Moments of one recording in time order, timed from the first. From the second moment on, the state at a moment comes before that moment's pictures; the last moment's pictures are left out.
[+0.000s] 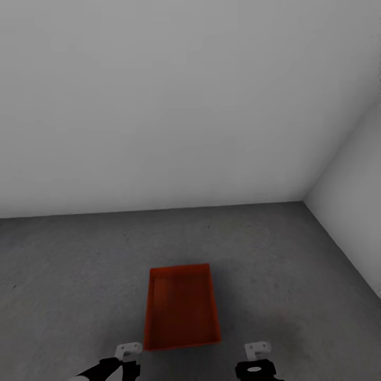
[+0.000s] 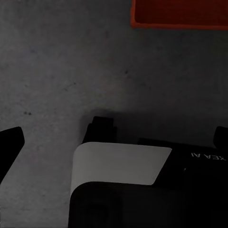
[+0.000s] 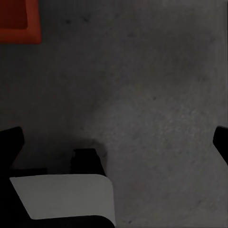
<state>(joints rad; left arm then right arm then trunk) -0.58 -0.03 0.01 -0.02 0.12 0.16 0.11 -0.57 0.13 0.67 0.03 -0.54 -0.02 -0.36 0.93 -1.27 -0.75</state>
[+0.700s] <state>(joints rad) -0.56 0.00 0.01 0.00 0.12 0.11 0.11 -0.41 0.13 0.67 0.03 -0.54 -0.05 -0.36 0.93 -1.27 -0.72</state>
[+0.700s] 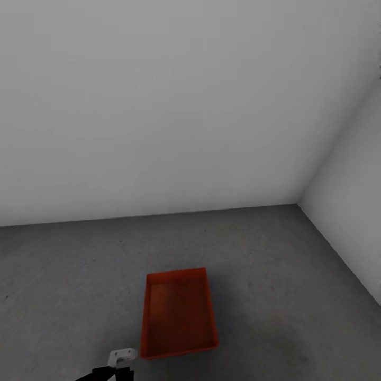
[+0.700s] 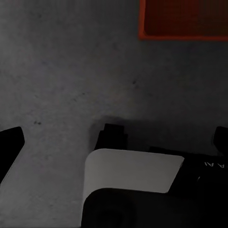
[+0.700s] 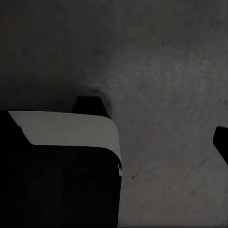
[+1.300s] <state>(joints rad) -0.42 0.03 0.01 0.00 0.11 0.00 0.10 -0.39 0.12 0.67 0.03 -0.54 -0.05 -0.36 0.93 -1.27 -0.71</state>
